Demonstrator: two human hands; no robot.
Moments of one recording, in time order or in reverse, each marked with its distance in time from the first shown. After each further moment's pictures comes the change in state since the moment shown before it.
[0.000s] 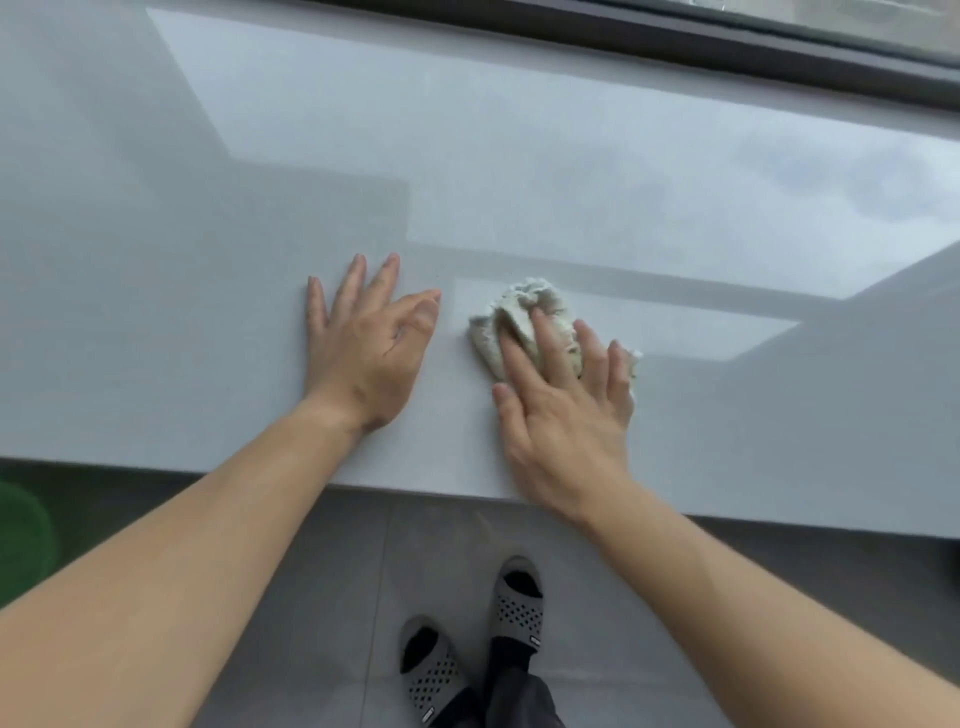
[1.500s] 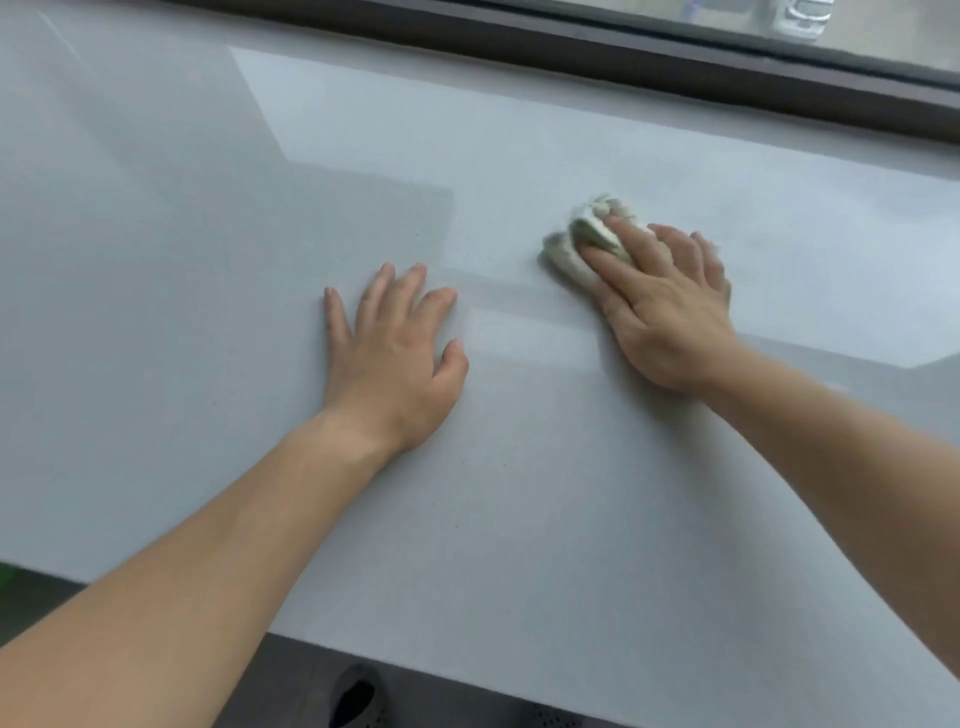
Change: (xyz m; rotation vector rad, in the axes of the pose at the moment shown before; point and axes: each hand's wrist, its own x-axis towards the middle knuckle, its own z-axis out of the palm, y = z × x) left_hand 0.079 0.113 0.056 0.151 0.050 -0.078; right_hand 0.197 0.205 -0.034 0.046 -0.003 -0.234
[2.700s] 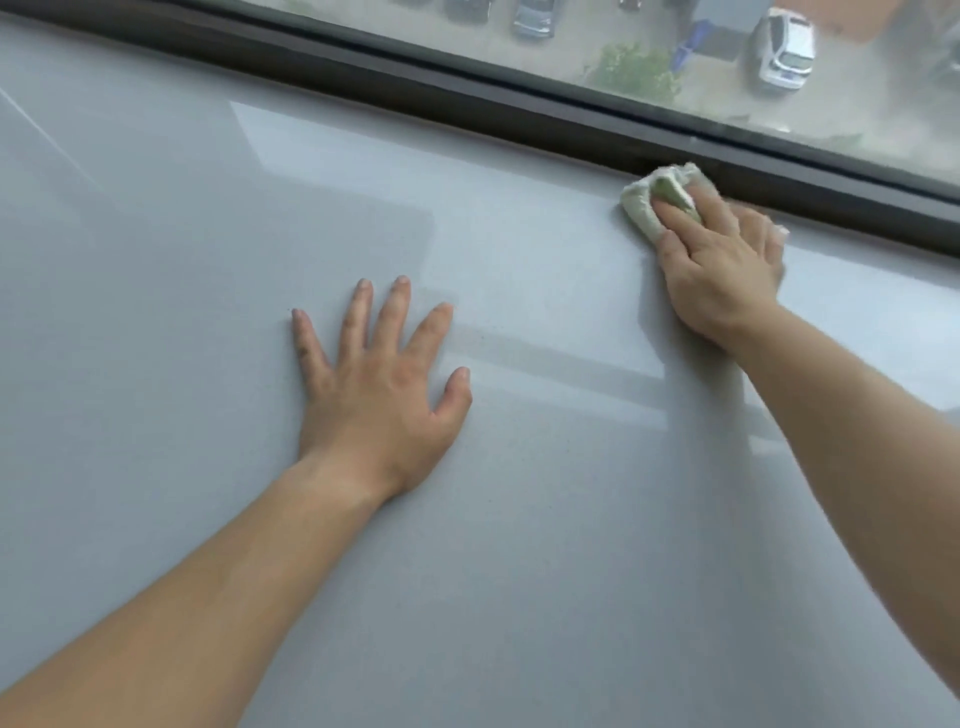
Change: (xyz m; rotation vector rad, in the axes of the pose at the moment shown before) left_hand 0.072 0.087 0.036 0.181 -0.013 -0.067; right_hand 0.110 0.153 -0.035 0.006 0.091 0.223
